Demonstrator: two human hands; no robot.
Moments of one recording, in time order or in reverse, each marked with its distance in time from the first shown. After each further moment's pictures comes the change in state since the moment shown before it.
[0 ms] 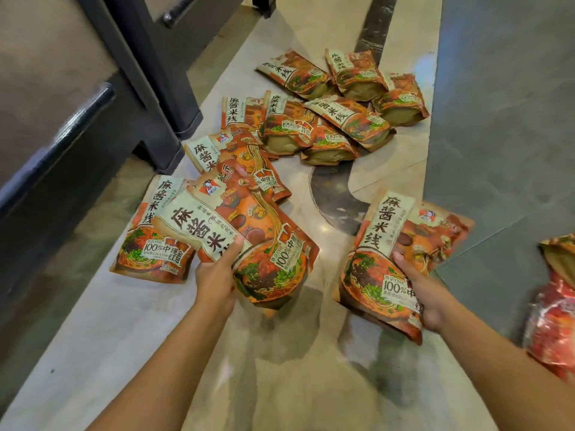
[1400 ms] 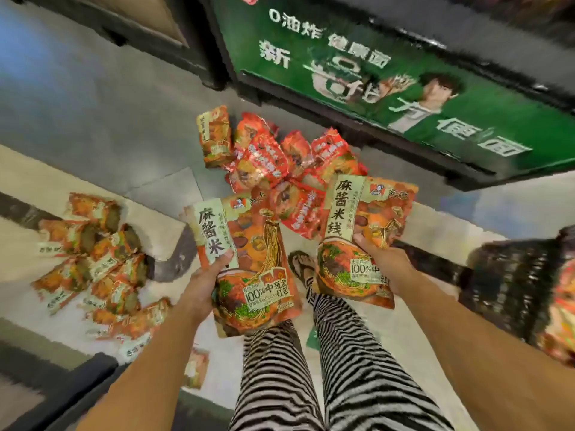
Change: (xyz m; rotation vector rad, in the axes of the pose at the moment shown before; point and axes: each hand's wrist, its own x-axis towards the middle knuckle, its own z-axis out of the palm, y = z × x) left_hand -0.526 0.194 0.289 1.520 -0.969 -0.585; right_hand -0.659 0.037 -0.213 1.098 0.733 0.325
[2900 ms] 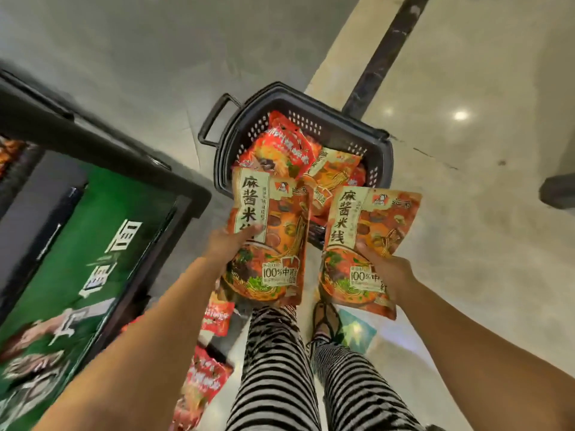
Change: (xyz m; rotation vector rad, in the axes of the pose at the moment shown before) left_hand -0.059 -0.272 0.736 1.735 -0.563 0.278; right_hand 0.007 0.312 -0.475 1.339 0.608 0.364
